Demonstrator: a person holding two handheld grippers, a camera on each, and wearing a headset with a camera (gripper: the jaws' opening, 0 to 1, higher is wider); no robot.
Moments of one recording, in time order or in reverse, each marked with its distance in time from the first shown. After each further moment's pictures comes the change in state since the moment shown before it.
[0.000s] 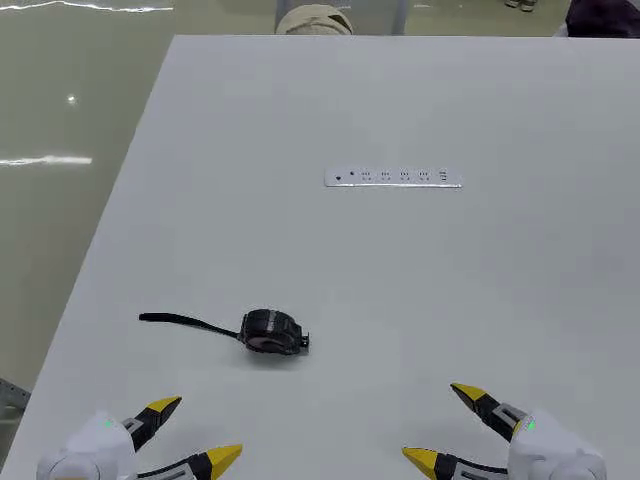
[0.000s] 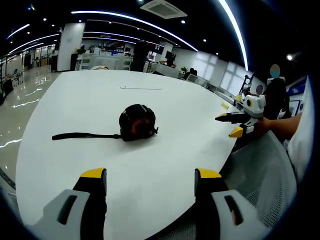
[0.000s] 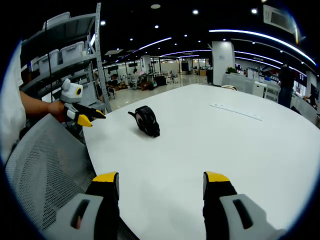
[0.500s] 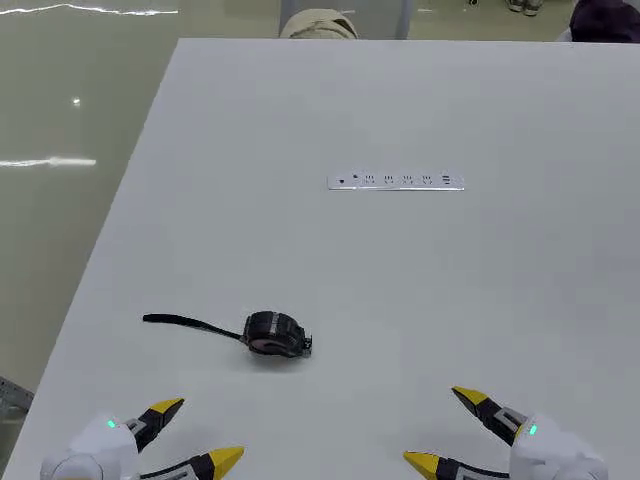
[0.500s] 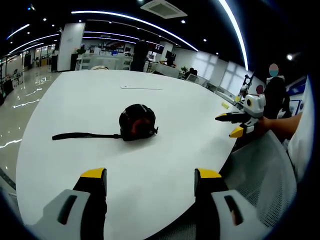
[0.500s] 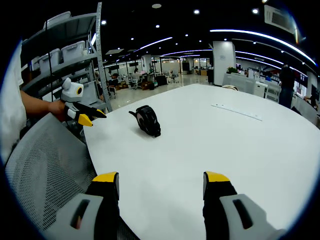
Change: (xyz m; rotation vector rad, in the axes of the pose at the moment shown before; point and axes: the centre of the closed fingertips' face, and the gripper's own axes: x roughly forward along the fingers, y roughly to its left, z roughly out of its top) left arm 0.000 0.000 0.000 0.006 0.004 0.001; right arm 0.000 0.001 0.001 -0.004 0.003 0.005
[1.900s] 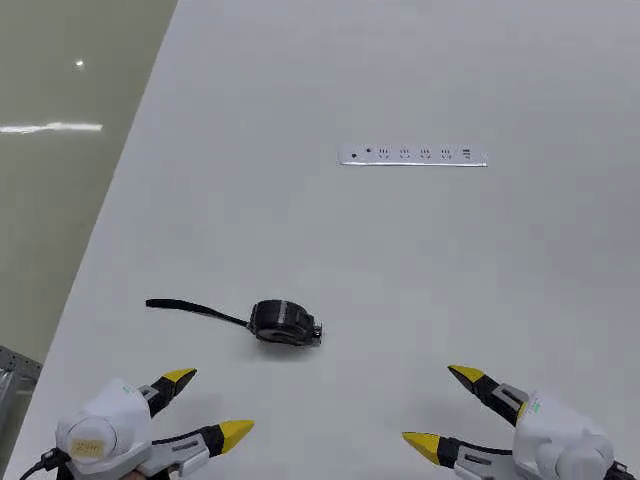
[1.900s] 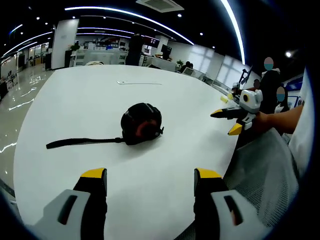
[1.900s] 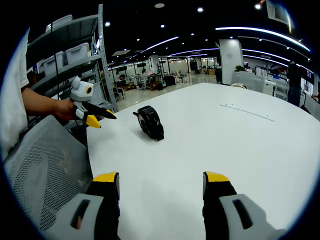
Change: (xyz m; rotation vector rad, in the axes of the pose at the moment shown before) left arm 0.025 0.017 0.006 0.033 0.062 -0.043; right arm 0.034 -0.003 0.004 0.006 -0.005 0.091
